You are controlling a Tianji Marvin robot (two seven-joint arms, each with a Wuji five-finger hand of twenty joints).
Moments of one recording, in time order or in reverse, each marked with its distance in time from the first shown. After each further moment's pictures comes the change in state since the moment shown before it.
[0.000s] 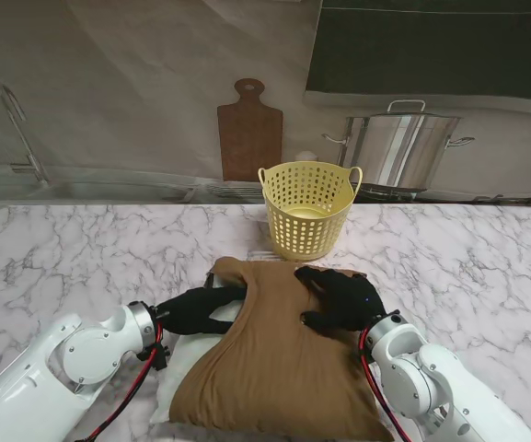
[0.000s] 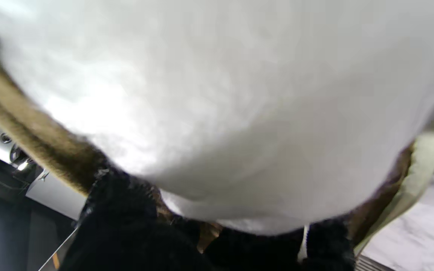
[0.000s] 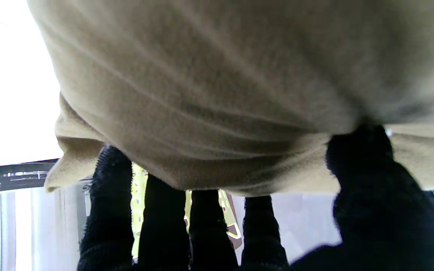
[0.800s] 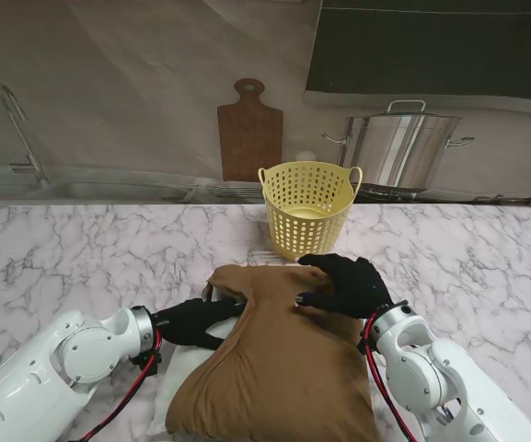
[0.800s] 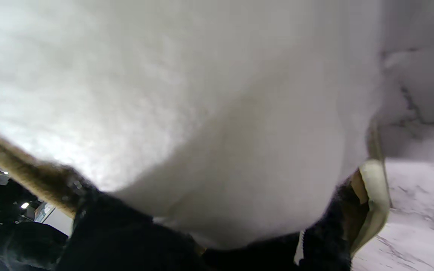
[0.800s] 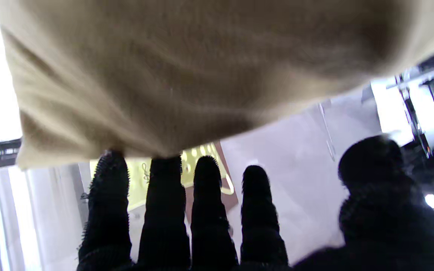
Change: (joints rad) left arm -0.039 0.028 0.043 0.048 0.099 -0.050 -0.065; right arm -0.037 -0.024 0.073 -0.096 0.063 -0.014 0.005; left_hand -0.006 -0.005 -0.012 -0.006 -0.063 -0.035 -0.077 -0.026 -0.071 -0.003 -0.044 -0.022 -0.030 -0.019 -0.035 -0.012 -0.004 -0.007 -0.017 0.000; right_hand -0.037 0.083 -0.115 0.035 0.139 0.014 0.092 -0.002 0.039 -0.026 -0.053 0.012 -0.064 -0.004 -0.103 -0.076 -0.093 0.023 -0.104 -0.036
